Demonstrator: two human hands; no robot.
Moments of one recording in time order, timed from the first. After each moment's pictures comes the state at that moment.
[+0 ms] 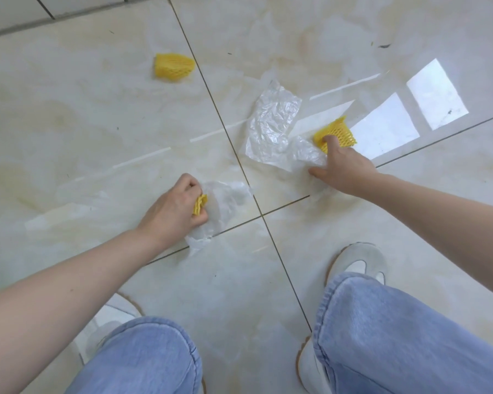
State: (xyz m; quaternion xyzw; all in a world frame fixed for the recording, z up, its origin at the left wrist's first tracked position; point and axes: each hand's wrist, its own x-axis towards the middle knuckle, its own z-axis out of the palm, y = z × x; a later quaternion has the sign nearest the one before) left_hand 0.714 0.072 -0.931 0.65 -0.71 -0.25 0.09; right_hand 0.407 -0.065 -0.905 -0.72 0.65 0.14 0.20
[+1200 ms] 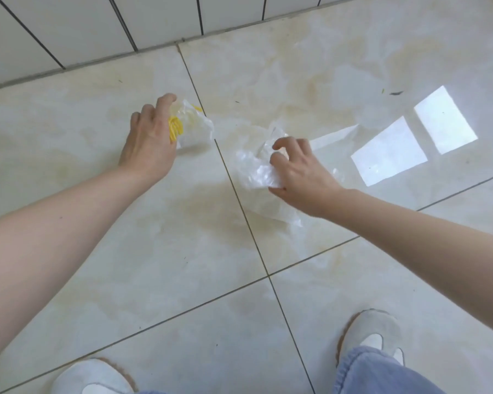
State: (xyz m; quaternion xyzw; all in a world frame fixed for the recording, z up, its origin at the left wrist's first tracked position) left_hand 0.770 -0.107 -0.891 0.77 -0.62 -0.12 0.14; right_hand 0.498 -0.122 -0.883 -0.90 0.42 0.06 0.11
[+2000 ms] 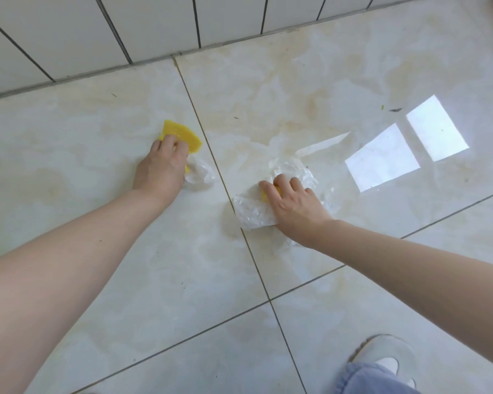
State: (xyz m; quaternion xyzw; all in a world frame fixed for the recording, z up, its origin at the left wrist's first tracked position) left_hand 0.770 -0.124 -0.936 0.73 -0.68 -0.07 0.01; right_hand 0.504 -0.118 -0.922 -0.87 0.44 0.18 0.07
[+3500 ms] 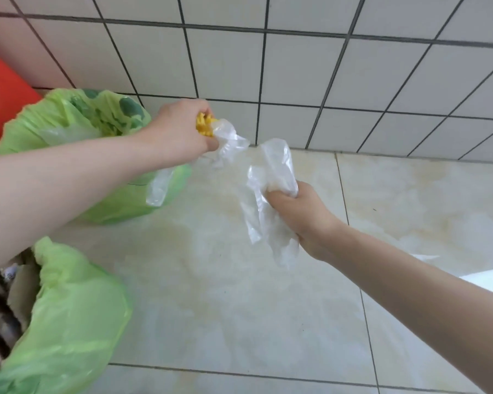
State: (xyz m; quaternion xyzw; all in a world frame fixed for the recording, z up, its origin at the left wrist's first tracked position) left_hand 0.975 -0.003 -0.696 0.84 -0.48 -0.13 0.23; right_hand 0.770 -0.057 -0.758 -0.60 0.42 -0.12 0.67
